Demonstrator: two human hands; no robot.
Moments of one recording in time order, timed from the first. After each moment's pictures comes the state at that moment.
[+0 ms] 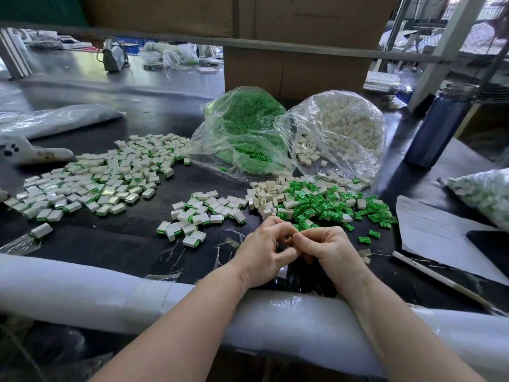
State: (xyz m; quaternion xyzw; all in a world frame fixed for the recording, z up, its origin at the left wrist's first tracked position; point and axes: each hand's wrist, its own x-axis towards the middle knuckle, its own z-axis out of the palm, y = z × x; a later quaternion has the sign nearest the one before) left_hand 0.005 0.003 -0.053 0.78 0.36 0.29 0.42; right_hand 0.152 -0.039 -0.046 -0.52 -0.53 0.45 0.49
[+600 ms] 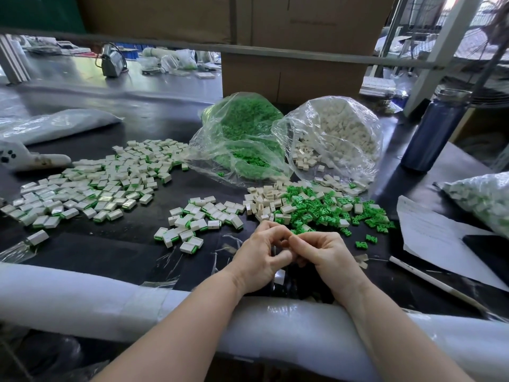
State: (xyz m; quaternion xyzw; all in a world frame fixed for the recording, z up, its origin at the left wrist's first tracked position) left_hand 0.005 0.001 -0.049 0.76 0.36 0.31 0.44; right_hand 0.148 -0.041 -0.041 -0.51 -0.53 0.46 0.50
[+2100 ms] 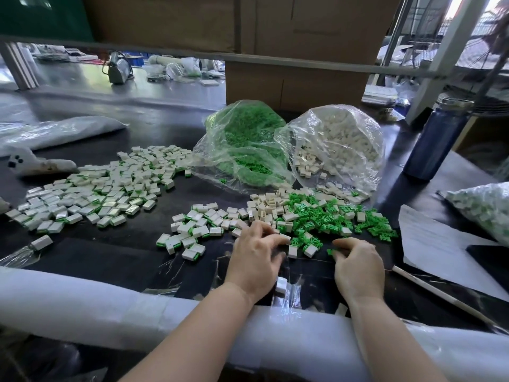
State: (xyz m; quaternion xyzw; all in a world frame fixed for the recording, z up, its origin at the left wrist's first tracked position) left_hand 0.007 0.003 -0.056 0.81 0.49 0.29 0.16; right_hand 0.169 -0.038 -0.050 -0.82 -0.43 0.09 0.36
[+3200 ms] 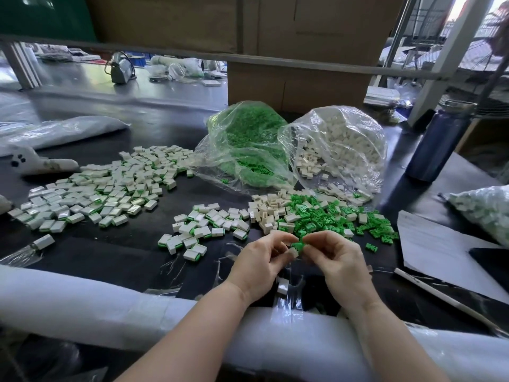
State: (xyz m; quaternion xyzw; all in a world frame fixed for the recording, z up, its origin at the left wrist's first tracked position) left_hand 0.005 0.003 -0.055 0.75 0.40 0.34 0.40; right_hand 0.153 -0.042 -0.043 -0.56 -0.54 0.31 0.55
